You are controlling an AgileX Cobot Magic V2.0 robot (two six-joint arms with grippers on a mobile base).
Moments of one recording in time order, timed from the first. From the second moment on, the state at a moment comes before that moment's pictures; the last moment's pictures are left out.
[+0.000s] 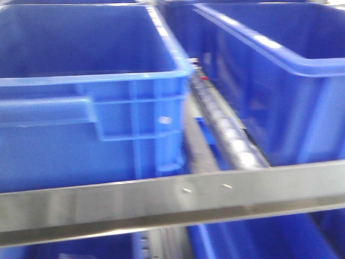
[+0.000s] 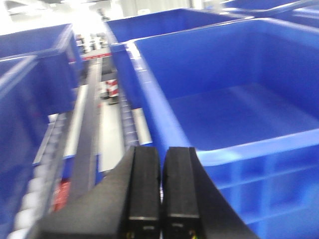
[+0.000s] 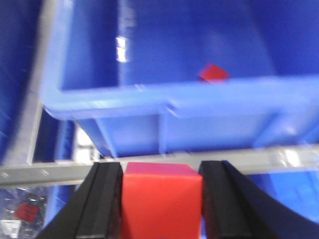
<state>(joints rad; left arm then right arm) -0.07 -0.01 0.01 -0.01 0.03 0.14 0.10 0.52 -0.53 -0.03 0.54 0.09</state>
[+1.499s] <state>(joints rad) -0.07 -0.01 0.01 -0.01 0.03 0.14 0.10 0.52 -0.53 -0.03 0.54 0.09</state>
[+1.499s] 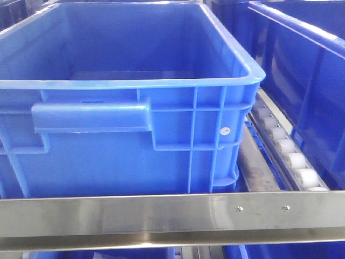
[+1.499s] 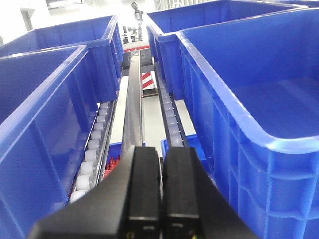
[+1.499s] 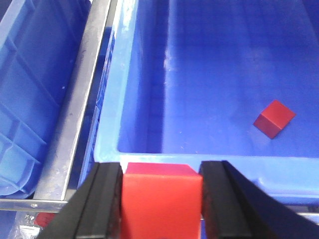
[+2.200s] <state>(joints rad) -0.07 -0.01 0.01 -0.01 0.03 0.14 0.10 0.54 -0.53 -0.04 0.43 0.09</state>
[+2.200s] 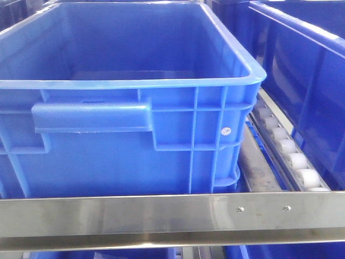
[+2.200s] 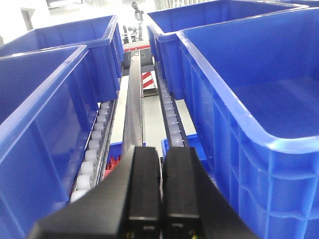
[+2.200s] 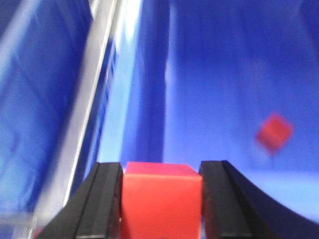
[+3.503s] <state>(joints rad) -0.07 -0.01 0.01 -0.01 0.03 0.14 -0.15 1.04 -0.71 -0.08 0.15 0.09</state>
